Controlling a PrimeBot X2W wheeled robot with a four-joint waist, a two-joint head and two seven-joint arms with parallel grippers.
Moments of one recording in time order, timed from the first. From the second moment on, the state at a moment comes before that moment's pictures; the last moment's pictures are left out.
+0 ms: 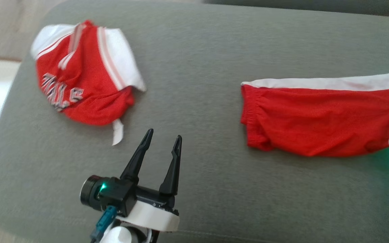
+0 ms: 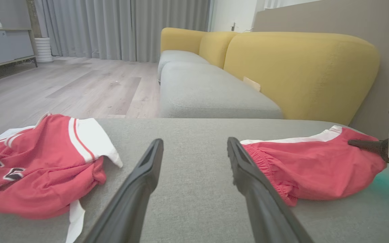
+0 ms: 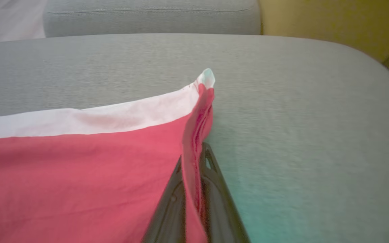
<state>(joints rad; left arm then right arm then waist) 0.00 0.05 -0.45 -0.05 -0.14 0.09 -0.26 -0.71 -0.48 0.27 1.18 0.48 0.13 -0.04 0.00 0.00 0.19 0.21</state>
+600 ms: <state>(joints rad) -0.01 0.05 -0.48 -0.02 -0.14 0.08 -0.26 -0.79 -0.43 0.30 1.10 0.36 0.13 -0.13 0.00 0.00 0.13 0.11</state>
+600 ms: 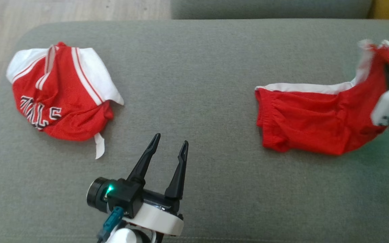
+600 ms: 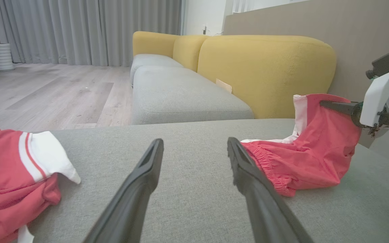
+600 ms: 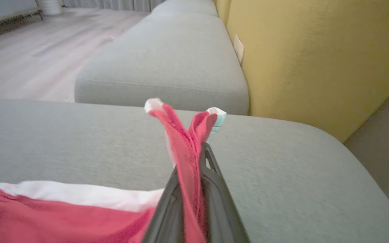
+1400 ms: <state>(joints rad) 0.01 0.05 -0.50 0.01 -0.16 0.10 -0.26 -0.48 -0.10 0.21 0.72 0.17 0.13 -0.01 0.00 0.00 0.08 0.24</state>
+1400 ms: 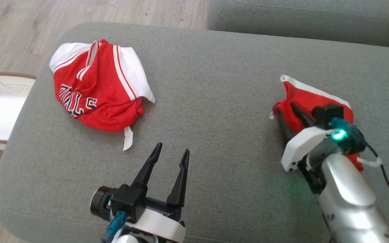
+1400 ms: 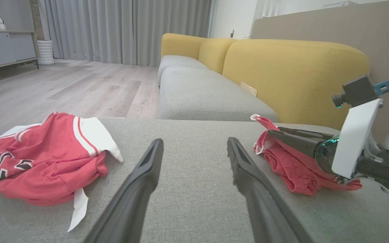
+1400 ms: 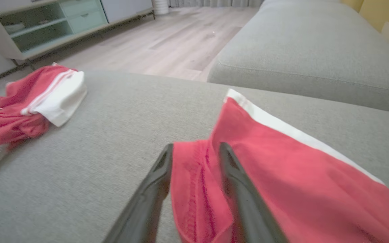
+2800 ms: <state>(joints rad) 0.31 0.06 -0.19 -0.03 -0.13 0.11 -0.26 0.04 -0.16 0.16 0.35 0.26 0.13 -0.25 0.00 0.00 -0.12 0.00</state>
